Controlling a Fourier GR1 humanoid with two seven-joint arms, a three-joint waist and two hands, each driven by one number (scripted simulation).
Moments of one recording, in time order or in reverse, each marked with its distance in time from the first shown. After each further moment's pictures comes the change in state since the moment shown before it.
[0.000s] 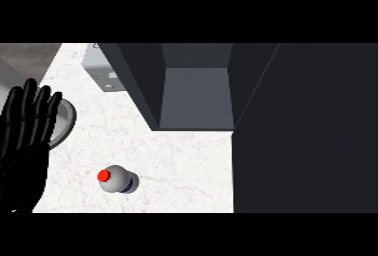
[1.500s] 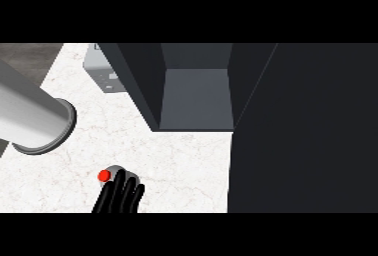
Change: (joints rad) left arm 0.363 -0.072 -0.896 -0.289 -0.381 0.507 0.366; right arm 0.356 -0.070 -0.049 -0.296 -0.330 0.201 0.260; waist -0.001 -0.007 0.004
